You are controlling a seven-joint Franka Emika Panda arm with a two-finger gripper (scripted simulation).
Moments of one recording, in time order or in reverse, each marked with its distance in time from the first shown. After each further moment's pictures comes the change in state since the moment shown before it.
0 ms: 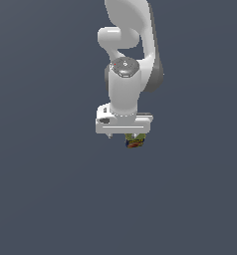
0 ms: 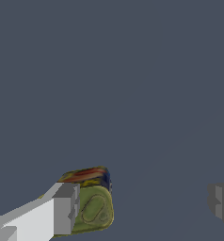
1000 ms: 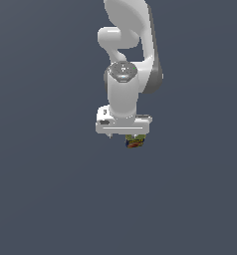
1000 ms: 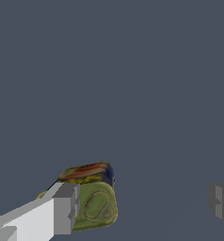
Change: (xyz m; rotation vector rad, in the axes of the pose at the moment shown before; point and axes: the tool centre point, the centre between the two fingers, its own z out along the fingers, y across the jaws) arm -0.007 -0.001 0.010 0.020 -0.036 0.028
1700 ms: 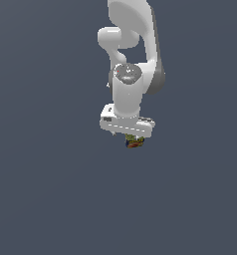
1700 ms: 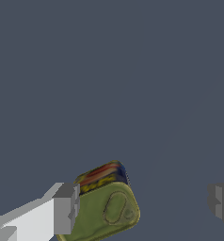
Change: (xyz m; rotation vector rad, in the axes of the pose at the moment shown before) arm -0.009 -0.013 0.010 -0.001 0.001 0.215
